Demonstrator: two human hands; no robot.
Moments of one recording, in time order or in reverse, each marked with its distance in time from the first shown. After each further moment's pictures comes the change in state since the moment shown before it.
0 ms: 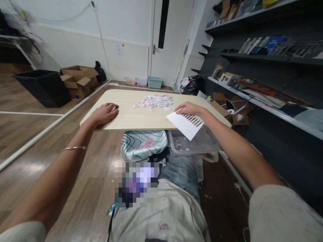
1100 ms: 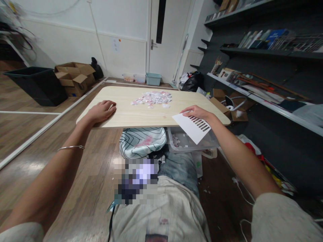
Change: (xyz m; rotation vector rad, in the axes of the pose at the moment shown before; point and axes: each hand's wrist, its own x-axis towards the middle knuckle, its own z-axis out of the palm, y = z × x) left_hand -0.006 0.005 -0.009 -0.008 -0.078 0.036; right_hand -0.040 0.042 0.001 0.325 -0.019 0.130
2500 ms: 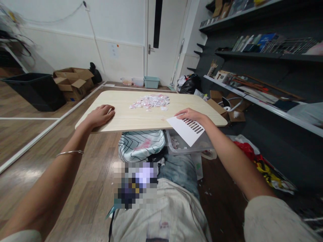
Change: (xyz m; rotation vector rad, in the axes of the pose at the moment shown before) left_hand 0.012 -0.015 0.015 0.038 0.075 -0.028; right_hand -0.001 -0.014 0.021 0.078 -0.006 0.068
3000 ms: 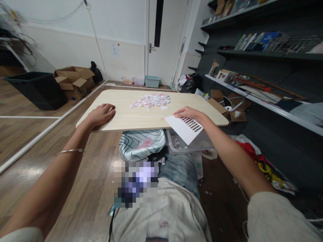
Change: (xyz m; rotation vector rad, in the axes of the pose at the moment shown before) left_hand -0.002 0.004 -0.004 -0.018 -0.013 -0.003; right_hand 0.008 -0.010 0.009 -0.043 0.004 0.013
